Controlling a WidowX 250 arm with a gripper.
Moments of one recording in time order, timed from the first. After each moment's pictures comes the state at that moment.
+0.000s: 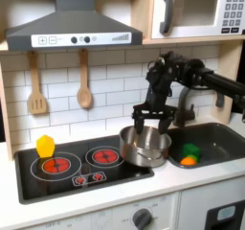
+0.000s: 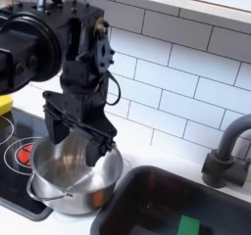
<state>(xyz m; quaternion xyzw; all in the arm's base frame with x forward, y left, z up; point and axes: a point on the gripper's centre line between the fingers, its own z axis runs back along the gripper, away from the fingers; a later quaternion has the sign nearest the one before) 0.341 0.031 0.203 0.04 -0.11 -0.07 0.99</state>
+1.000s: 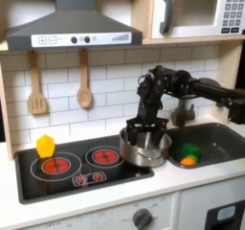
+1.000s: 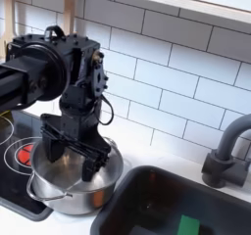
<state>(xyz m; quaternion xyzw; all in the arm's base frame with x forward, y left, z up) 0.351 0.039 0.168 0.03 -0.09 -0.04 0.99</state>
